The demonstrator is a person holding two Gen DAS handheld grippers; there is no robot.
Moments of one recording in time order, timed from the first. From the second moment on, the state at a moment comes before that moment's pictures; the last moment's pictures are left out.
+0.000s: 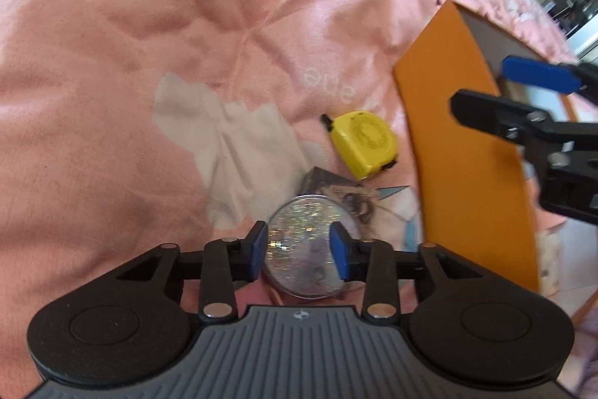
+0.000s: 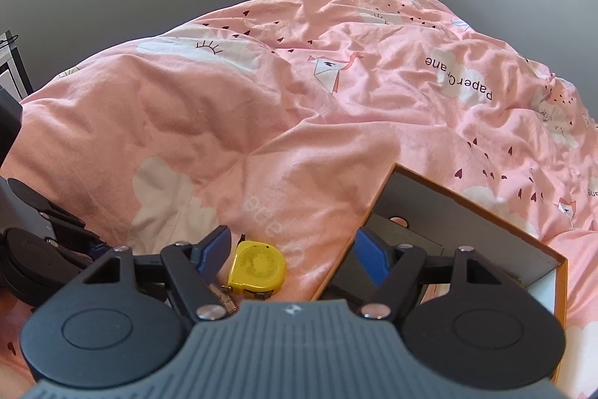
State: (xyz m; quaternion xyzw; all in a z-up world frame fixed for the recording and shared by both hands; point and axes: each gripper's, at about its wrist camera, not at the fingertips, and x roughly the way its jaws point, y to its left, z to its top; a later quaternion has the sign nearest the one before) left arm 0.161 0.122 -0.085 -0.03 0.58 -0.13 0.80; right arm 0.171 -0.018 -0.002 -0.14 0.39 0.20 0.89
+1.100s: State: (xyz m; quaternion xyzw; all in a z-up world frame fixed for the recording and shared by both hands) left arm 0.136 0.107 -0.077 -0.02 0.55 -0.15 0.82; right arm 0.139 -0.022 0.009 -0.15 0.38 0.22 0.89
